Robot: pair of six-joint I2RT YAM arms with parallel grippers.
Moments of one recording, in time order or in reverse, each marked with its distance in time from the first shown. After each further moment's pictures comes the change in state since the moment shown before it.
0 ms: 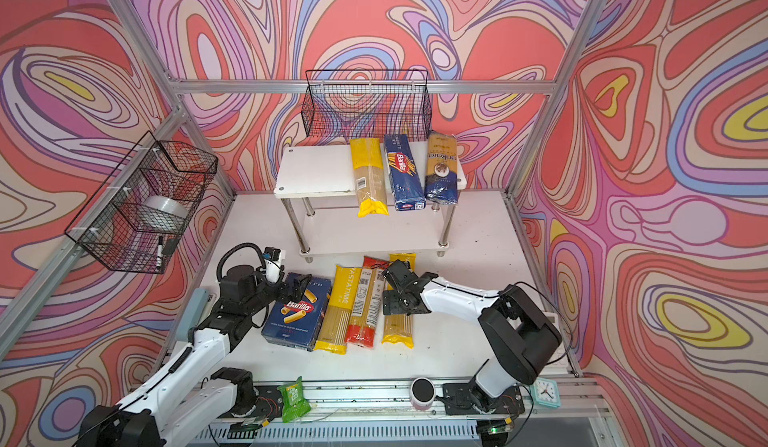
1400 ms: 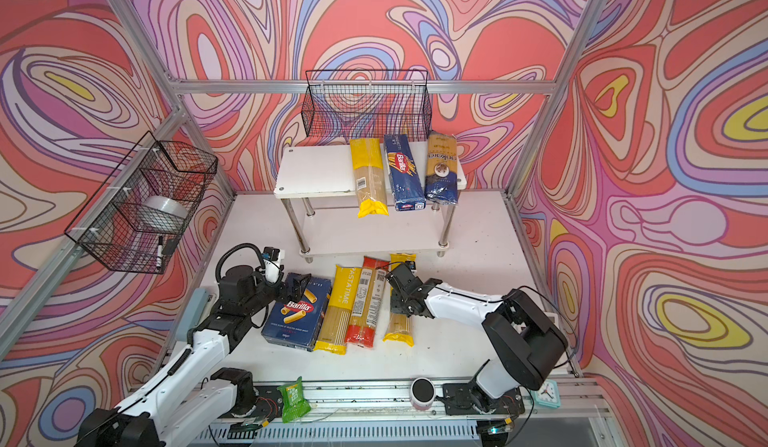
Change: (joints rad) left arm 0.000 -0.011 0.000 0.000 -0.001 -0.003; right arm 0.002 -0.045 -0.082 0.126 0.043 0.080
